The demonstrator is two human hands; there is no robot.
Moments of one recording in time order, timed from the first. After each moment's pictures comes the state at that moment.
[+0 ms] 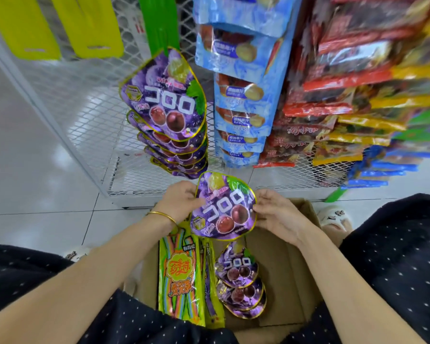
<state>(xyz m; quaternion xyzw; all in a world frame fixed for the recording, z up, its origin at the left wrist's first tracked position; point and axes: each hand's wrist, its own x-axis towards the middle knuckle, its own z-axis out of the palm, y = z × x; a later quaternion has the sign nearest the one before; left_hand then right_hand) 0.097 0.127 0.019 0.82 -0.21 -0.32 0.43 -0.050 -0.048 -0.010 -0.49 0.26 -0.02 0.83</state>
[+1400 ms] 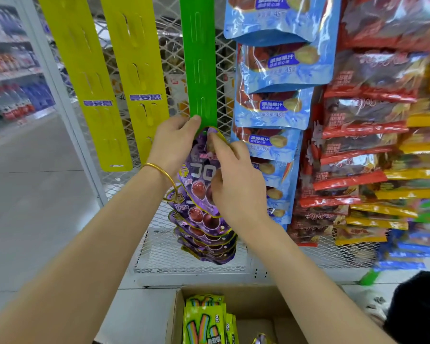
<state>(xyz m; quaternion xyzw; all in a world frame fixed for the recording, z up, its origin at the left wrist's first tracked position) 0.179 0.097 0.248 0.74 -0.27 0.03 0.62 0.068 0.041 0.208 -0.91 0.14 -0.32 0.21</state>
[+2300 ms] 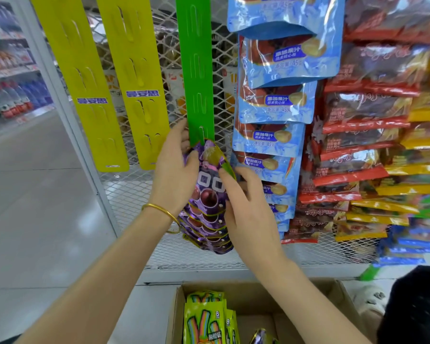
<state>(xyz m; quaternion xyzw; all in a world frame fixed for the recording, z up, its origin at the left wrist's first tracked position) 0.164 0.110 0.200 0.72 -0.36 0.12 0.58 0.051 0.031 0.137 -0.89 0.08 -0.41 0.17</state>
